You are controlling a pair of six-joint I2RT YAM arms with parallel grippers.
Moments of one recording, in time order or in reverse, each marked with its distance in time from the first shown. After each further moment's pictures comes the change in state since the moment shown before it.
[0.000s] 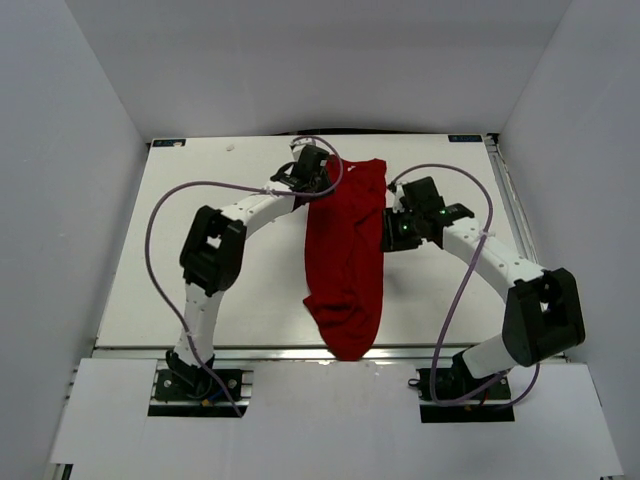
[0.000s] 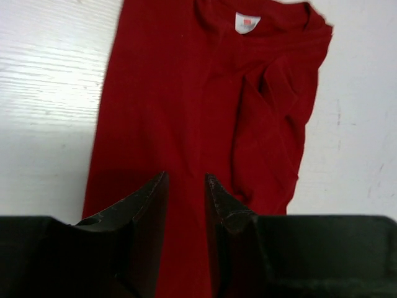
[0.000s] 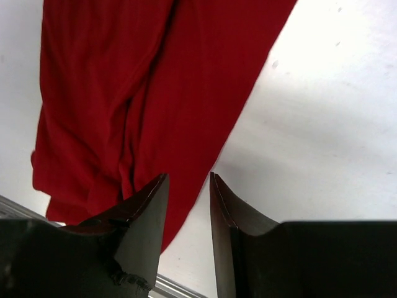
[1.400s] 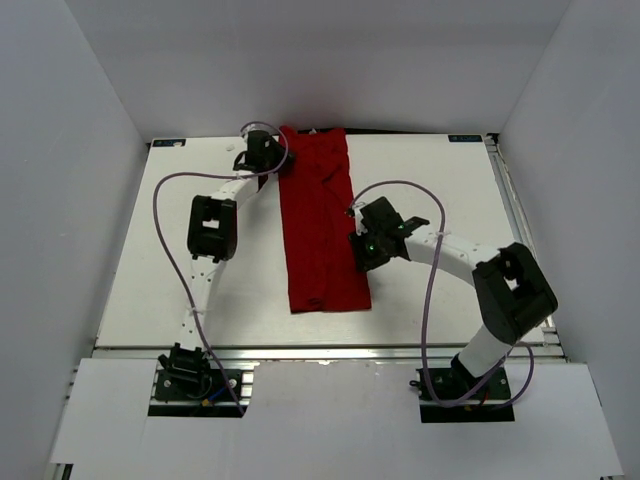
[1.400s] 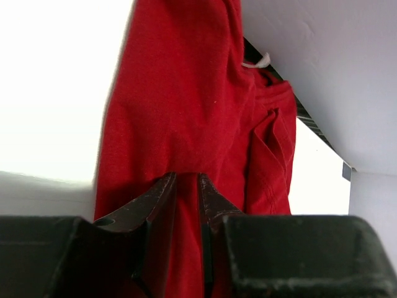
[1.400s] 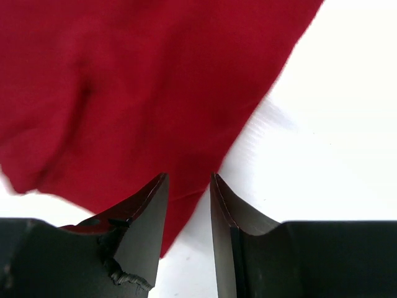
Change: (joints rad) left arm 0.349 0.589 0.534 0.298 0.337 -0.169; right arm 0.224 0.167 -0.066 0.146 0.079 -0.080
